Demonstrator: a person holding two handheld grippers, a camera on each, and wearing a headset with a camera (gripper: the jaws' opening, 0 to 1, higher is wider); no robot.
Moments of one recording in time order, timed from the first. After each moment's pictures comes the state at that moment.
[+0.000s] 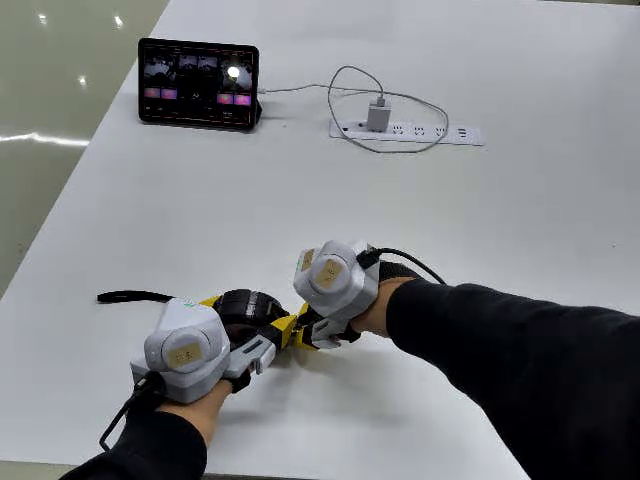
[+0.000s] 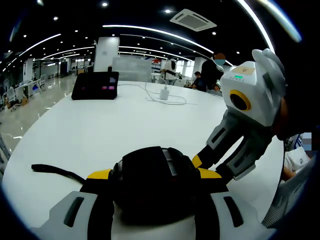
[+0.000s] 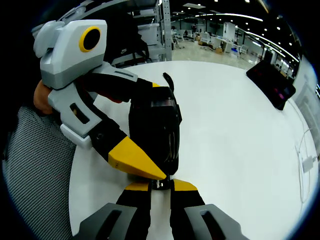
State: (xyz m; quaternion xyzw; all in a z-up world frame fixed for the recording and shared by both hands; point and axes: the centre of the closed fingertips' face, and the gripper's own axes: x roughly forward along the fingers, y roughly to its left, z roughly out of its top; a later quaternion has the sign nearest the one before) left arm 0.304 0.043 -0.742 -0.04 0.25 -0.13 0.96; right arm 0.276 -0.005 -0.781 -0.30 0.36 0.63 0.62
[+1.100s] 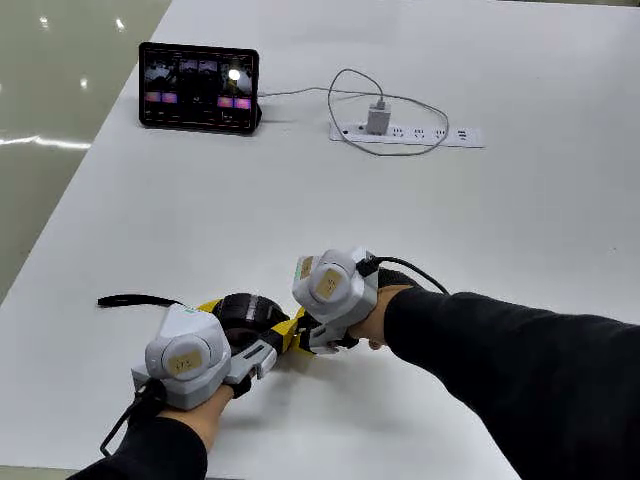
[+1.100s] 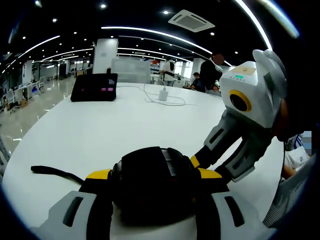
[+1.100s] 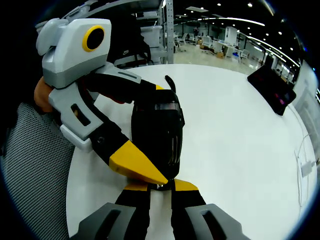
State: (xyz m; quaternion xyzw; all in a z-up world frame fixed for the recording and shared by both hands) left arm 0.305 0.042 -0.742 -0.04 0.24 -0.14 0.96; right arm 0.274 -0.001 -0.780 -0.31 0.34 0.63 0.63
